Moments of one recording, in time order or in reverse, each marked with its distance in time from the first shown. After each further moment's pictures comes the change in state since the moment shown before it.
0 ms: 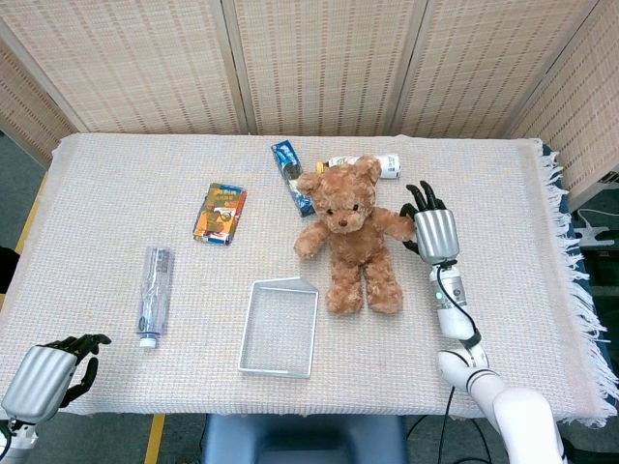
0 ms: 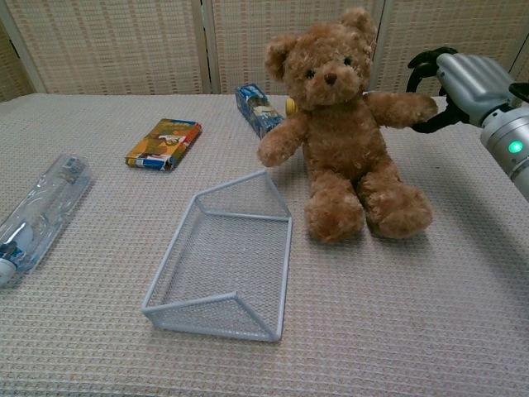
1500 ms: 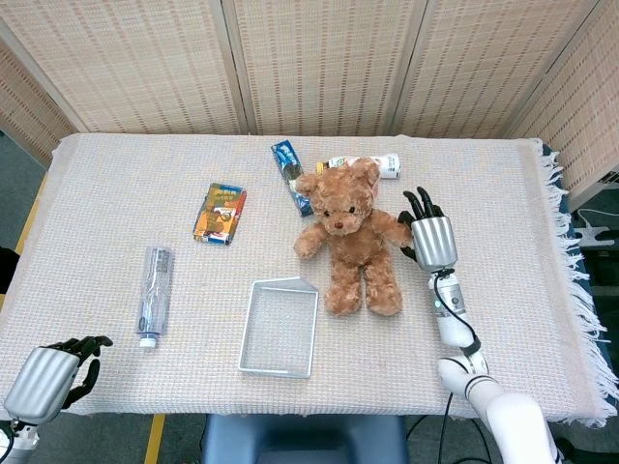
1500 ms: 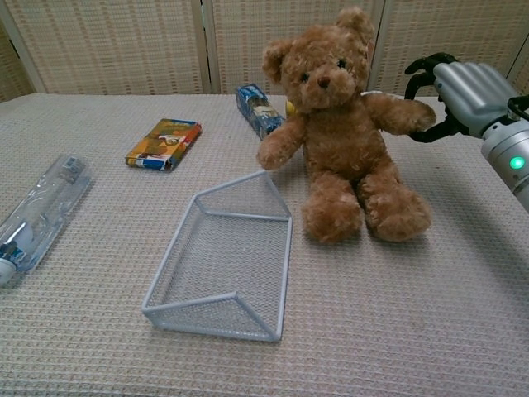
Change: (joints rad) left arm 0.000 0.004 0.005 -0.010 -0.002 -0.012 0.014; right arm -0.022 -0.036 -0.057 0.048 -0.013 0.073 -0.004
